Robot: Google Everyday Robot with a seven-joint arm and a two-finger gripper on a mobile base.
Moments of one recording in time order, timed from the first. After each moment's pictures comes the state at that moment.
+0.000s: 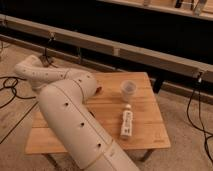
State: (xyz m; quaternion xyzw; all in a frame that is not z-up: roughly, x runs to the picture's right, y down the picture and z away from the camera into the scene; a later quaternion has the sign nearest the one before) arm -0.369 0.055 0.915 -0.32 0.05 0.13 0.94
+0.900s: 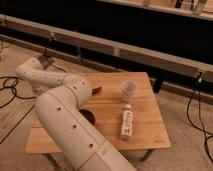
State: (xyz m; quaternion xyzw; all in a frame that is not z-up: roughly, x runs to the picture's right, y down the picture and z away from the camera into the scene) arm -0.379 0.063 0.943 -0.33 0.05 0.12 0.94
